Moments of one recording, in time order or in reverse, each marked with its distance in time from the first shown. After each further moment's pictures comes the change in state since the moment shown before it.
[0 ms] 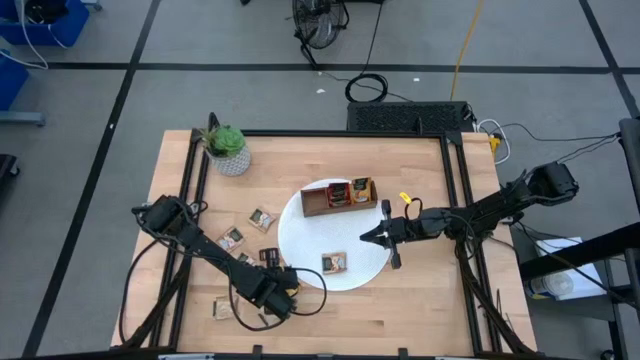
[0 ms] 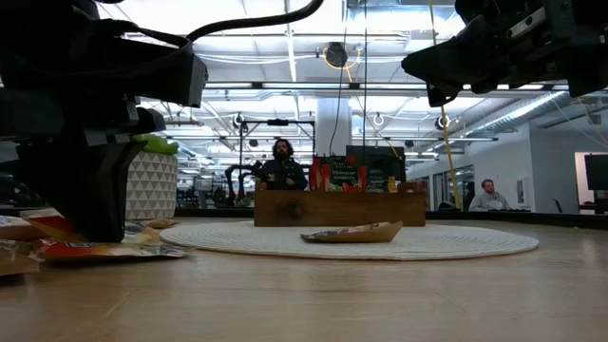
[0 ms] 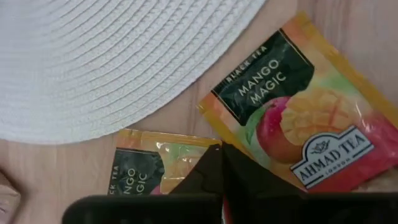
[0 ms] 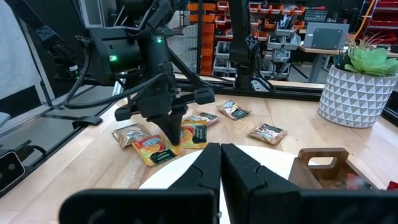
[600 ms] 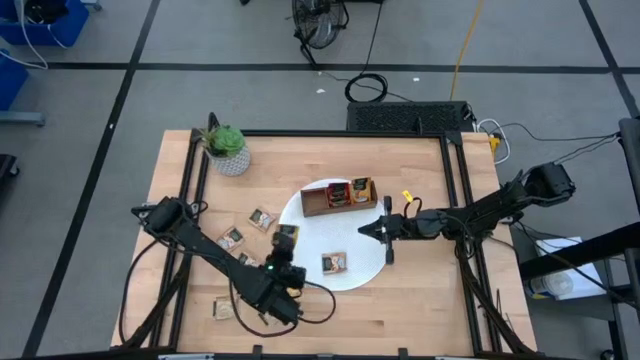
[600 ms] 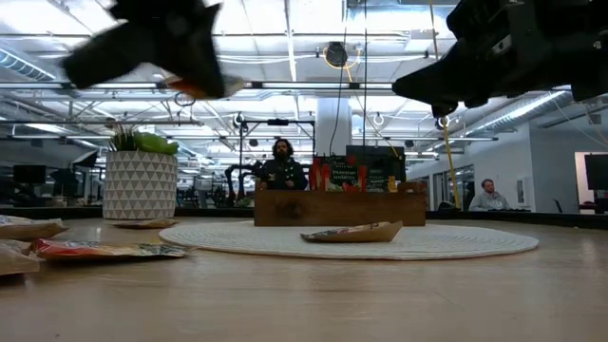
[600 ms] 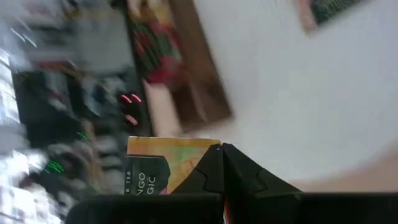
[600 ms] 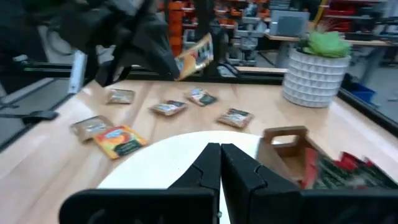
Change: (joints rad) left arm 0.007 0.006 0.315 -0.392 -0.664 0.452; right arm -0.004 0.039 0.000 -0.006 0.148 0.012
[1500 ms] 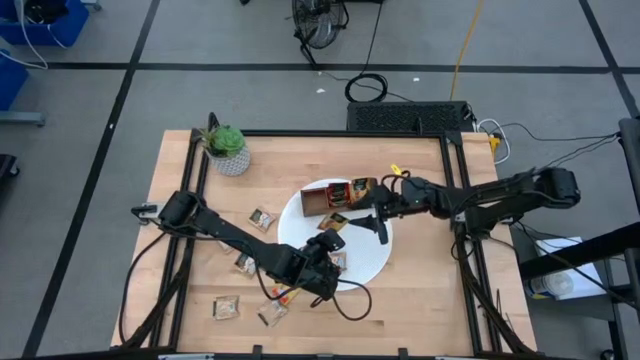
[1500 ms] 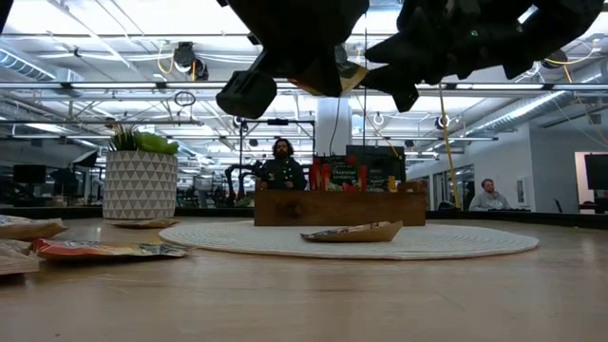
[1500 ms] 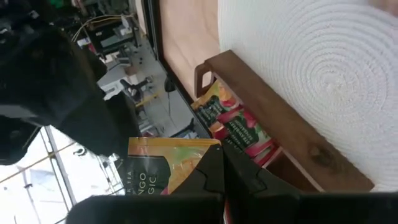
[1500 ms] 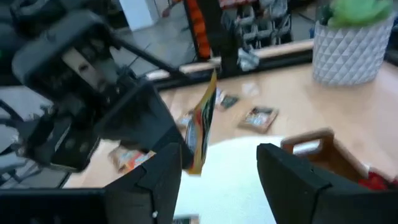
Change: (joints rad) left arm 0.177 0.051 0.000 0.717 -0.102 1.165; right arm -0.281 -0.052 0.234 -0.359 -0.445 0.209
